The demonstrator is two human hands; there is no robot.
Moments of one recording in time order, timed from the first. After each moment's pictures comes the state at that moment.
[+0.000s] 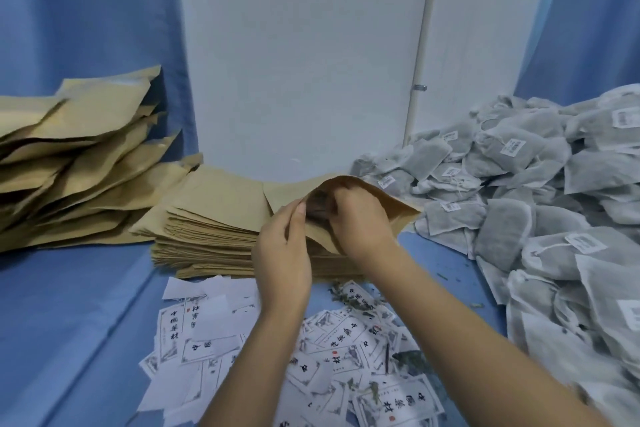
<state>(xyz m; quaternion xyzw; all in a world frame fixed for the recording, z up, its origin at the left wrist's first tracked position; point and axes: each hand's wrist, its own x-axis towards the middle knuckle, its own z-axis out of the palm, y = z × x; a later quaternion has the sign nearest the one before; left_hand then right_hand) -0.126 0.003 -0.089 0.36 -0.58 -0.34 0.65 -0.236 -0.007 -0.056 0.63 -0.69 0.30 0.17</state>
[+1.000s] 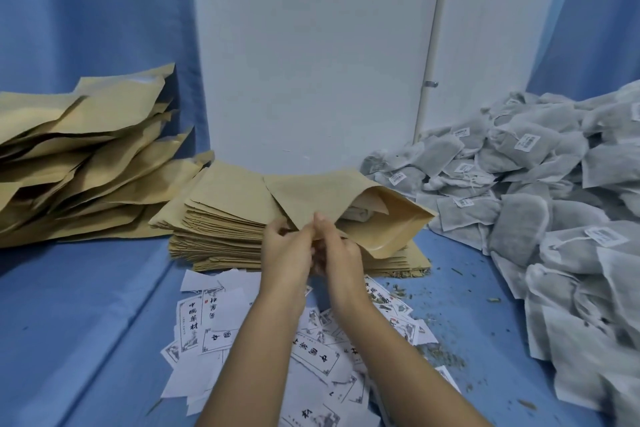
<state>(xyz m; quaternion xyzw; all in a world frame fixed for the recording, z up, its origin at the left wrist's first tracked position) -0.105 0.001 -0.084 0.40 -0.43 -0.60 0.54 -0.167 0.014 -0.110 0.38 -0.51 0.69 -0.35</state>
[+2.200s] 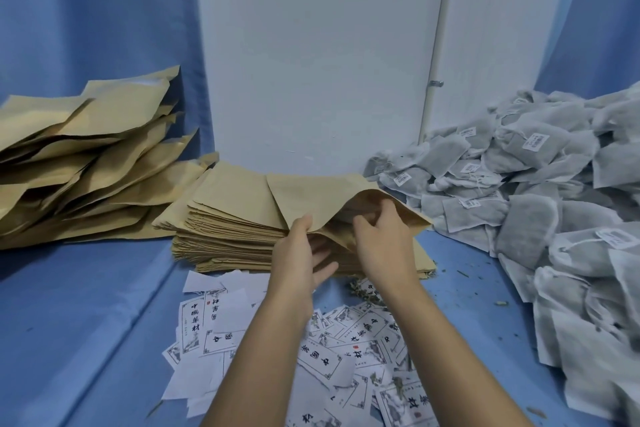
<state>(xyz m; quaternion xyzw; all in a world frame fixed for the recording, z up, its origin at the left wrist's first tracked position) -0.111 -0.003 -0.088 0.38 -0.36 -0.69 0.50 -0.212 0.024 -0.080 0.46 -0.68 0.57 -0.08</state>
